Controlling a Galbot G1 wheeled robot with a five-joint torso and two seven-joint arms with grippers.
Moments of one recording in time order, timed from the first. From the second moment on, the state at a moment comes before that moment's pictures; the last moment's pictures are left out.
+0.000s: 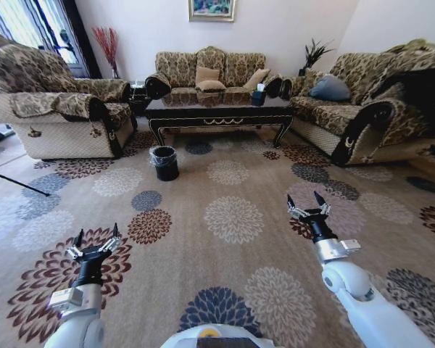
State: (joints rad) left arm 1.74 -1.53 -0.86 -2.28 -0.22 -0.06 -0.04; right arm -1.44 0.89 0.63 1.95 0.55 0.28 0.10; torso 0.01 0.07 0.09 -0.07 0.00
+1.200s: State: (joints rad) left arm 1.74 -1.53 -0.86 -2.28 -0.22 -0.06 -0.04; right arm -1.44 0.89 0.63 1.95 0.55 0.28 0.10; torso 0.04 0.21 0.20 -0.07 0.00
